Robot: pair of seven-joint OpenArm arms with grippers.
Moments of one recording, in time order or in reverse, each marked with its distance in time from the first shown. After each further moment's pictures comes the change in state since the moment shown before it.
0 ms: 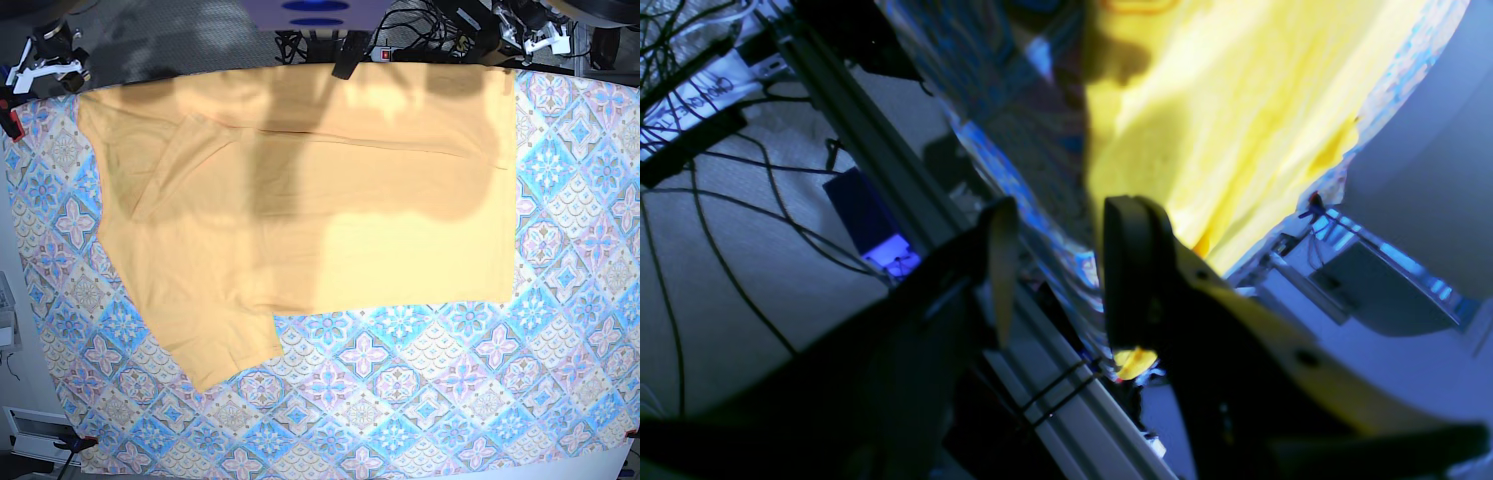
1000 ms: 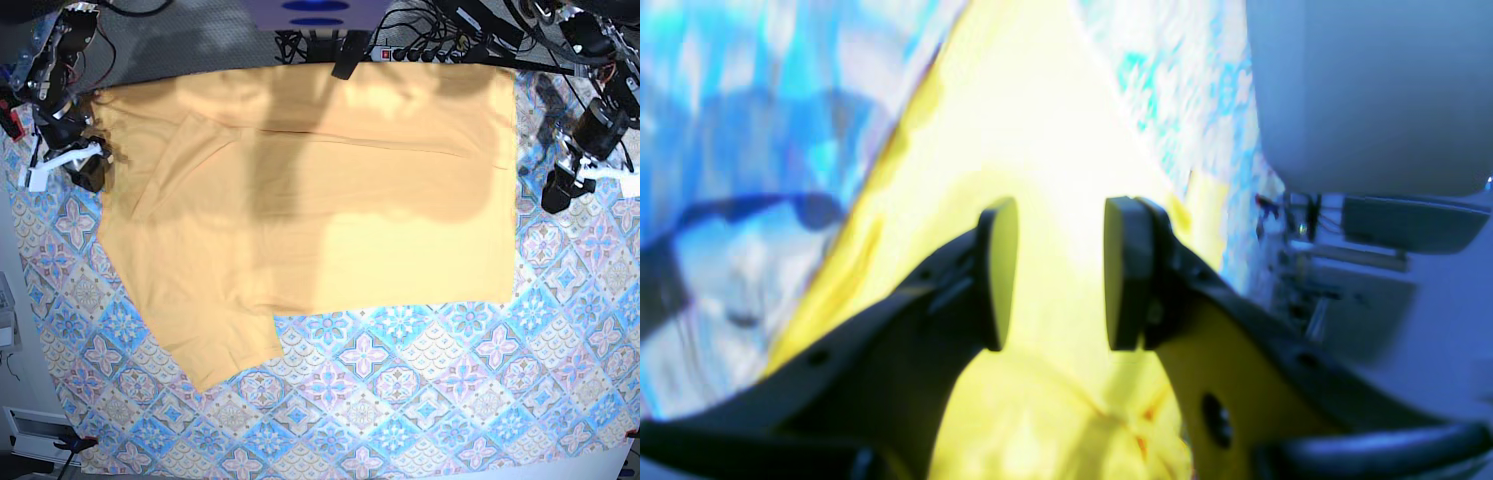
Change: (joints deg) left arm -23.5 -6.6 -6.0 16.2 11.9 0.2 1.3; right arm 12.6 -0.1 -10.7 16.5 -0.2 -0.1 -6.2
